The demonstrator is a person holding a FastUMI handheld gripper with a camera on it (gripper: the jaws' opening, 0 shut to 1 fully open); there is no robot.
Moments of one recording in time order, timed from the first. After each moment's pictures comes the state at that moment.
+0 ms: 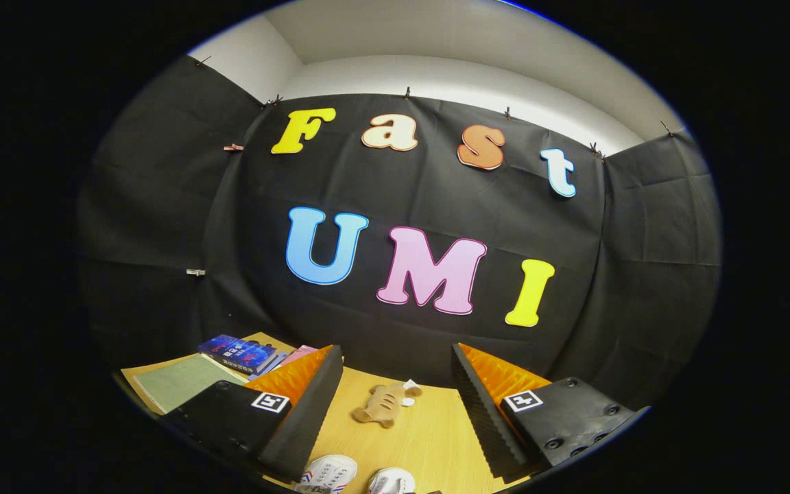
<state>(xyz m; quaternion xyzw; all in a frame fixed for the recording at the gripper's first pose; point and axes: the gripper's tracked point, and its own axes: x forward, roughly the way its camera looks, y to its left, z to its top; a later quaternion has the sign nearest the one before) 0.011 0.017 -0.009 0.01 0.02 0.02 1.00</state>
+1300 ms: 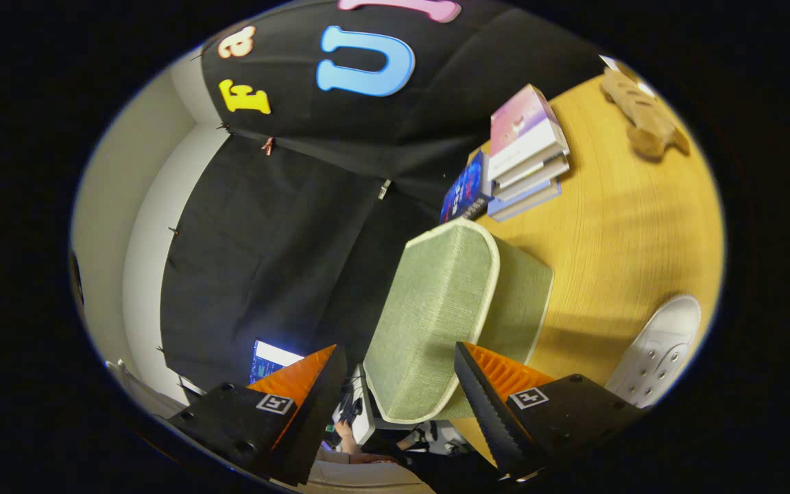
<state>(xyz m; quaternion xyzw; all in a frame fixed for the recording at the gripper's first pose) -0.030 0.258 -0.208 0.50 0.41 0.46 0.60</state>
